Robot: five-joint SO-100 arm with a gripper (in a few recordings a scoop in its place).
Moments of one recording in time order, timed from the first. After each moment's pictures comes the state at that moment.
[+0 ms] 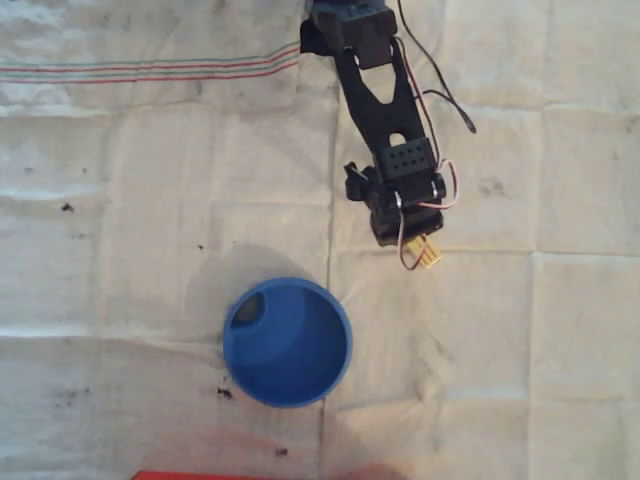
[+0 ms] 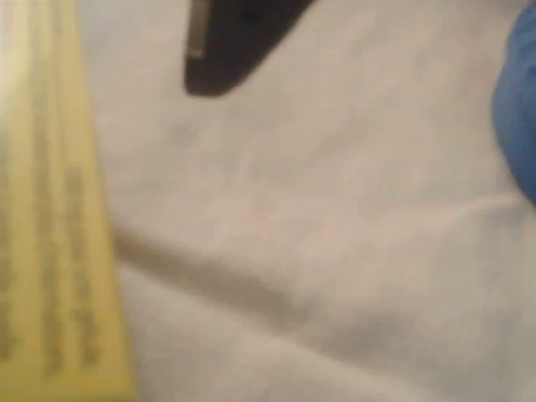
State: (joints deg) arm -25.8 56.2 50.9 85.3 -96.5
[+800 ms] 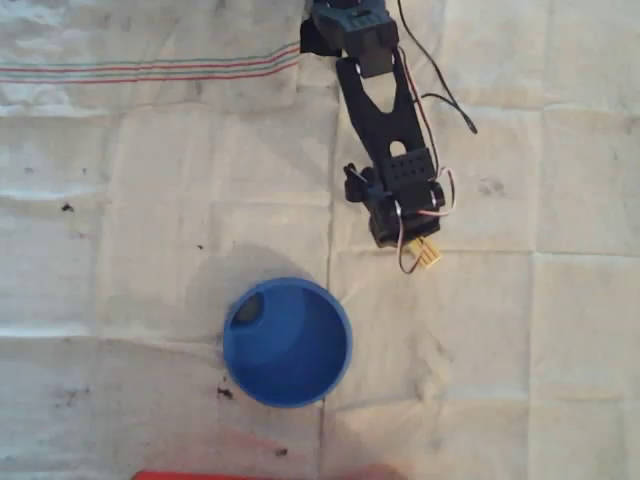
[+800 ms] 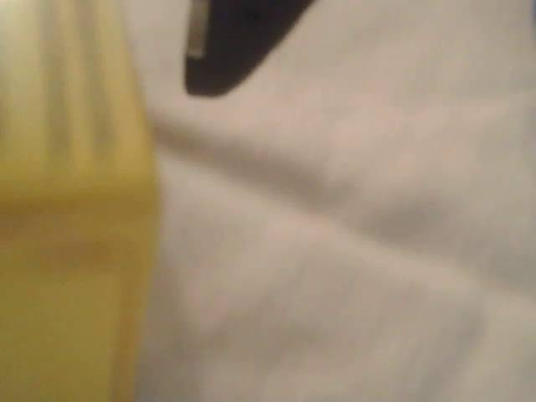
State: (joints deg) arm -25.8 50.2 50.5 84.7 -96.5
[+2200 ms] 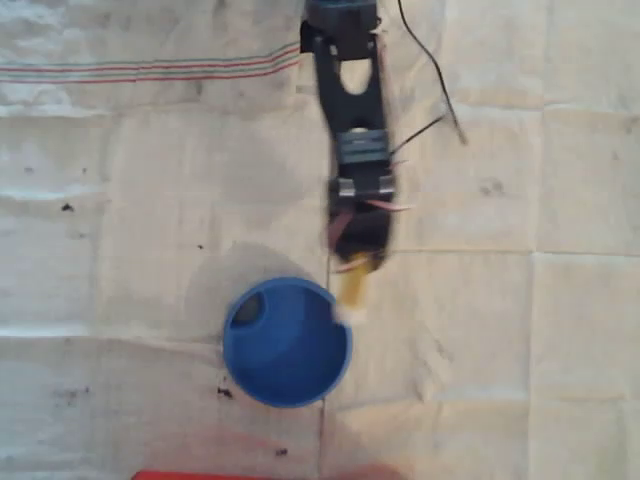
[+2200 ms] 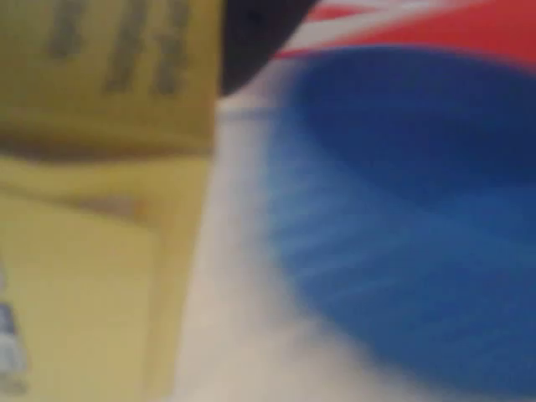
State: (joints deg) arm -11.2 61.4 45.3 80.1 -74.7
